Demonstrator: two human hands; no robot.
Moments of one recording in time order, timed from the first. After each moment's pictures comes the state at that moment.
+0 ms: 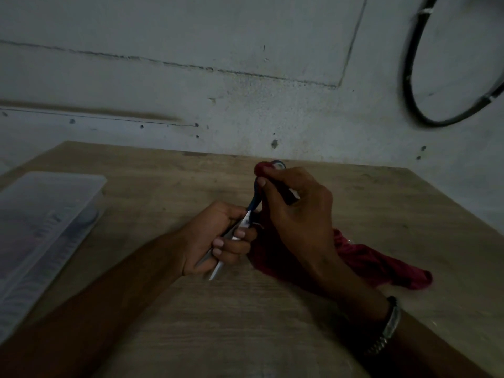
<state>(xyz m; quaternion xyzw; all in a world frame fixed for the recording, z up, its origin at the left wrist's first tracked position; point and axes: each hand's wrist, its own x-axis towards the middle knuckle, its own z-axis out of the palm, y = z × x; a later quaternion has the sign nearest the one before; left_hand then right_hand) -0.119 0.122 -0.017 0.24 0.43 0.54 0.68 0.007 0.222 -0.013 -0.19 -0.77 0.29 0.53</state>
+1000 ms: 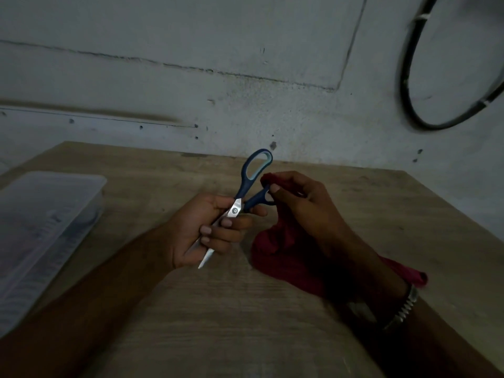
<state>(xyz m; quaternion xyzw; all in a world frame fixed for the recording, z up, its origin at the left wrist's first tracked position) -0.145 0.119 -0.016 0.26 0.31 0.55 0.73 0.017 0.268 -0.010 -0.23 -0.76 0.49 0.35</state>
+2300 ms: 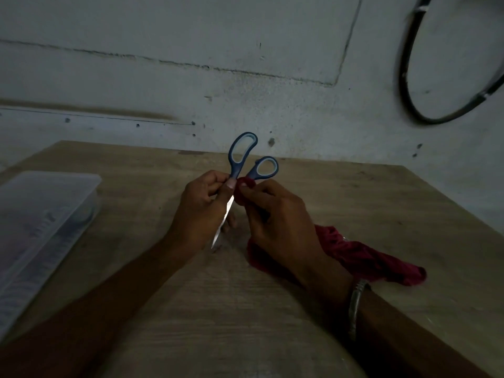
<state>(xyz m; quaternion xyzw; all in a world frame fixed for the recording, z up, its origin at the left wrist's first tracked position) -0.124 0.135 -0.026 0.38 0.63 0.66 0.15 0.008 0.228 -0.032 -0.12 -0.91 0.11 0.39</state>
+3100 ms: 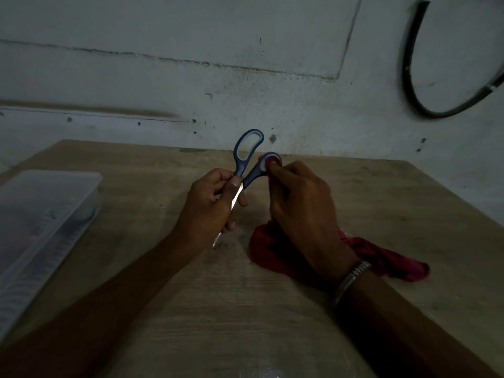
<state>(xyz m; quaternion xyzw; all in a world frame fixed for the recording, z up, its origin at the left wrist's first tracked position) -0.120 0.135 -0.025 0.41 0.62 0.64 0.16 0.010 0.253 -0.021 -0.22 -0.86 0.04 0.46</state>
